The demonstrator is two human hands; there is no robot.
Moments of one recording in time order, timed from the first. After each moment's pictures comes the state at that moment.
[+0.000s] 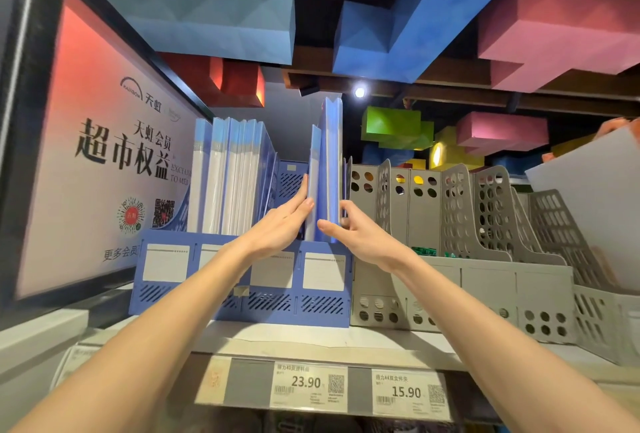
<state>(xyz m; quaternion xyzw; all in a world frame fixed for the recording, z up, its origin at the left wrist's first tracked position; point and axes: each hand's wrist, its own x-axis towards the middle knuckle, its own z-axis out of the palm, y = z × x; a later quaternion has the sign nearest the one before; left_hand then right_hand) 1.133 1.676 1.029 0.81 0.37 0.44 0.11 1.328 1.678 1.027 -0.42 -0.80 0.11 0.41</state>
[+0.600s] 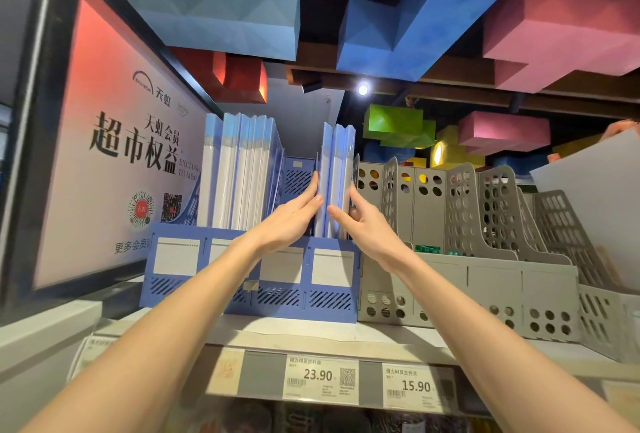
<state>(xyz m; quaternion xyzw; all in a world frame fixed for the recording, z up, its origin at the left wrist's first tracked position) 1.129 1.681 1.031 0.81 0.36 0.44 0.14 1.313 1.661 1.026 -0.39 -0.77 0.09 0.49</state>
